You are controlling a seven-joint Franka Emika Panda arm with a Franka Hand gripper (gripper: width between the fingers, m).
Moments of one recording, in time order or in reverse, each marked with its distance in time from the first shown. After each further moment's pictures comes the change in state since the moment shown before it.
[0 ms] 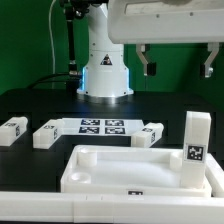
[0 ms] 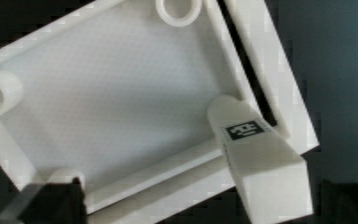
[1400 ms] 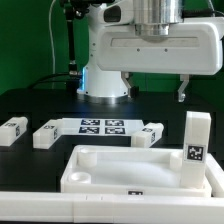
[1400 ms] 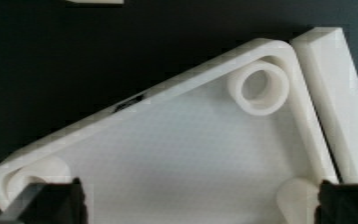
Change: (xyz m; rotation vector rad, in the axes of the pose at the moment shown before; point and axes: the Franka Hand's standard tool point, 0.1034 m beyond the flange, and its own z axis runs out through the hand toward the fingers) arm -0.049 0.049 0.044 -0.011 -0.026 0.003
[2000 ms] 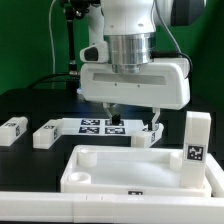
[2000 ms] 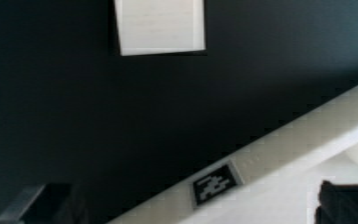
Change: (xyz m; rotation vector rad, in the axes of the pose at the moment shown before) arm -0.019 0.048 0.060 0.020 -0.024 0.083
